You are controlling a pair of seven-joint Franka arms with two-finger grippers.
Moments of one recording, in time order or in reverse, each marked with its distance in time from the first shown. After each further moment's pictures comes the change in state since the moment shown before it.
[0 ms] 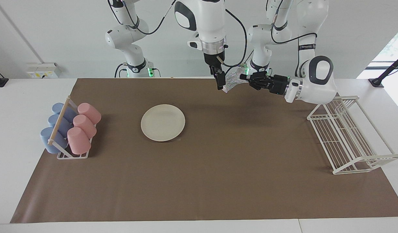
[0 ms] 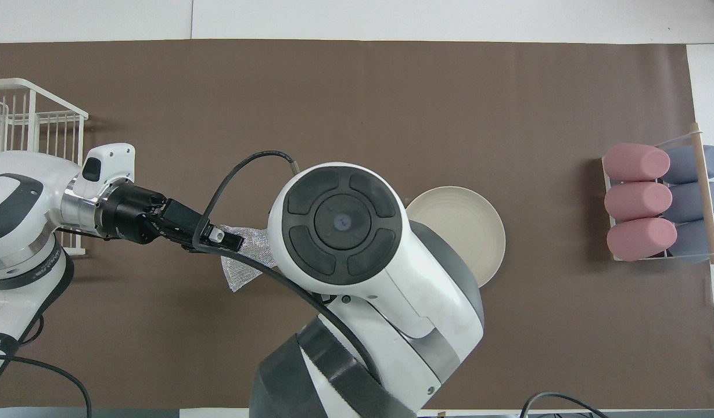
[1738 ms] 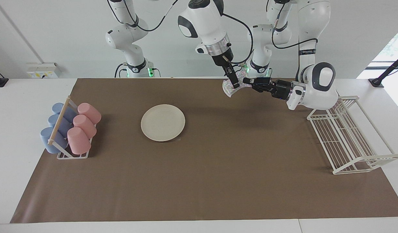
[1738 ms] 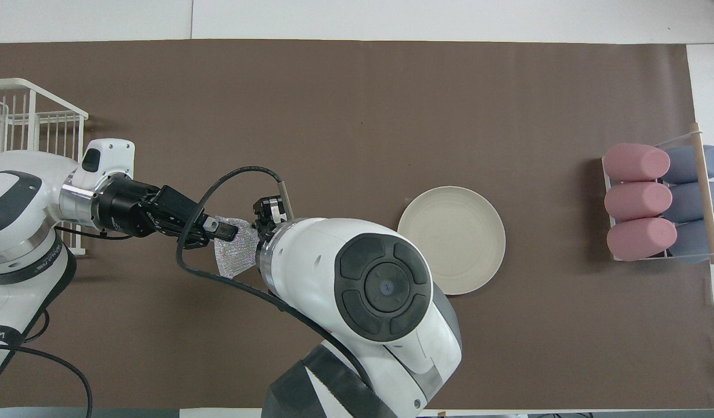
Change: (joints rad) left arm 0.017 0.016 -0.002 0.004 -0.039 -0.019 -0.108; right arm 0.031 -0.069 0.006 -0.225 0.125 0.411 -0.019
